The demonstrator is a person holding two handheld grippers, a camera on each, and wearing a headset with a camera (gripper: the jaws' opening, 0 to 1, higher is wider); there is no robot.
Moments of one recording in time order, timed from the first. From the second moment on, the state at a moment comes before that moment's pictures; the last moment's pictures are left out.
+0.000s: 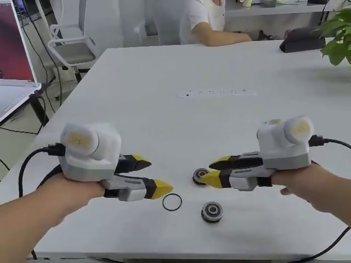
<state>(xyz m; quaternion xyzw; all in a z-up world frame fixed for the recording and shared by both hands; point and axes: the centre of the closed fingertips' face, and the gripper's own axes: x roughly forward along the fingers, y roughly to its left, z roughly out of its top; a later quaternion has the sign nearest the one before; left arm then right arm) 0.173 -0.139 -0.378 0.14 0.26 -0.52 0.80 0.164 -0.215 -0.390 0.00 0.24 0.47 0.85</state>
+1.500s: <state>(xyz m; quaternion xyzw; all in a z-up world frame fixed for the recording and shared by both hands) 0.133 -0.222 -0.447 0.20 0.29 -0.61 0.71 0.124 -0.245 -0.458 -0.02 0.30 0.49 0.82</state>
